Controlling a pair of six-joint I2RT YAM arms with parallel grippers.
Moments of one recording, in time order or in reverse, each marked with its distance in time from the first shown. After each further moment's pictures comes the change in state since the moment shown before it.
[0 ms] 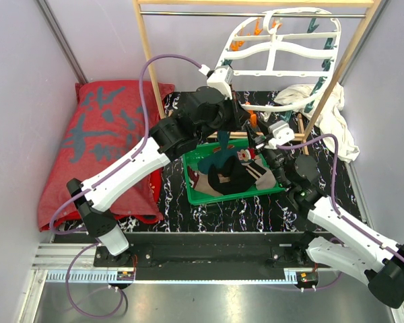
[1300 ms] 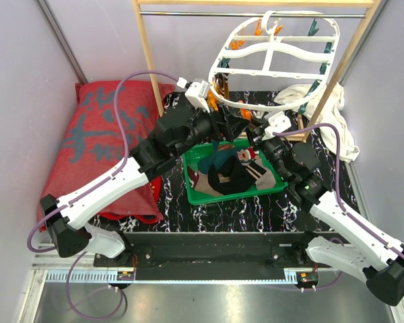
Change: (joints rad) left arm 0.047 -0.273 -0.468 0.428 0.133 0.040; right arm -0.008 0.031 0.149 -0.241 -0.037 0.042
